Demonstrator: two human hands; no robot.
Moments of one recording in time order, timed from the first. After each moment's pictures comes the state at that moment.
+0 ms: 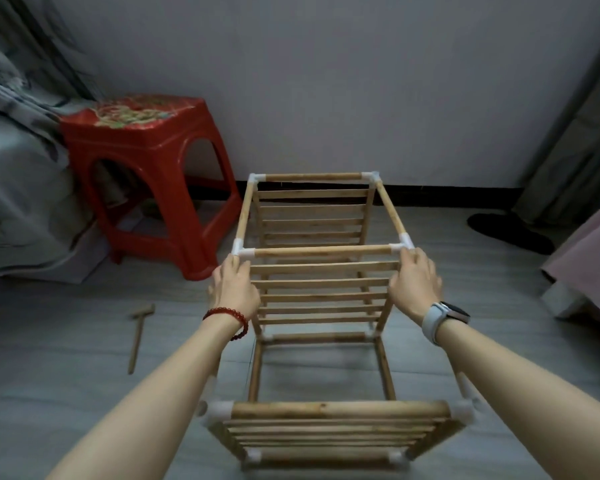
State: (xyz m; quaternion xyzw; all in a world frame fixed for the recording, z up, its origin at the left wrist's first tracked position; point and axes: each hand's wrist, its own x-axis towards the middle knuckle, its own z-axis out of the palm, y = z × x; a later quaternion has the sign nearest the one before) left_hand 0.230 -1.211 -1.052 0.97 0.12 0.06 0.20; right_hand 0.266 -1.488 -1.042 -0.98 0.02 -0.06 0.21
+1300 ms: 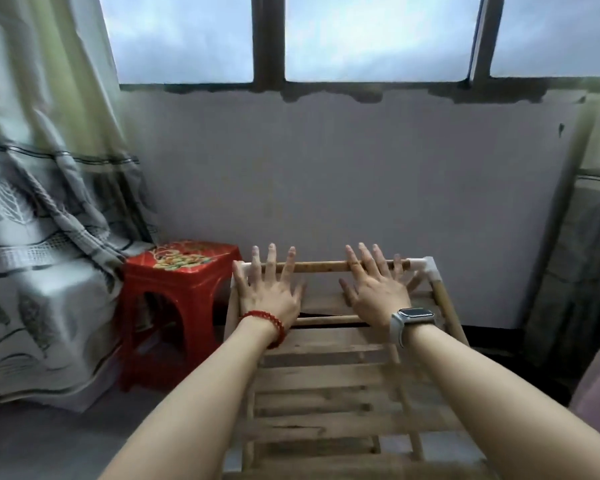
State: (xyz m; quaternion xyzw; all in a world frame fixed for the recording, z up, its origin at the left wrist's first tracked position) left_hand 0.266 -1.234 -0.831 0.97 0.08 0.23 0.01; right_hand 0.311 -1.417 -0.824 -0.96 -0.16 -0.22 0.05
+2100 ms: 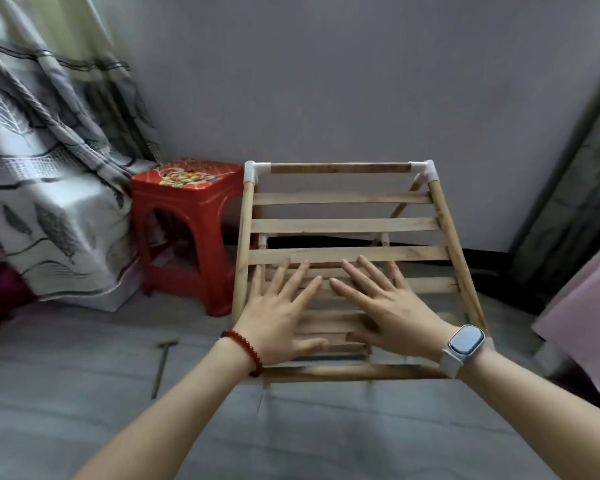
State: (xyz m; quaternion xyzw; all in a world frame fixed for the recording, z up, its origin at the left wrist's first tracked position) left_hand 0.138 -1.230 -0.924 0.98 -0.15 0.10 -0.03; right_hand 0.182 -1.456 -0.902 -0.91 -0.39 -0.09 -0.10
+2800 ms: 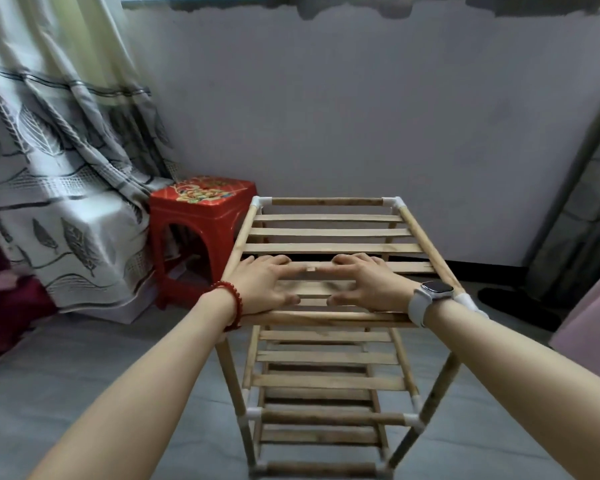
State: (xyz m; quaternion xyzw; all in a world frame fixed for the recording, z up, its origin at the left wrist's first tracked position) left_hand 0.154 -1.191 -0.862 0.99 -0.12 0.04 0.09; right_hand 0.199 -1.407 -0.852 -0.93 -0.36 0.02 0.08
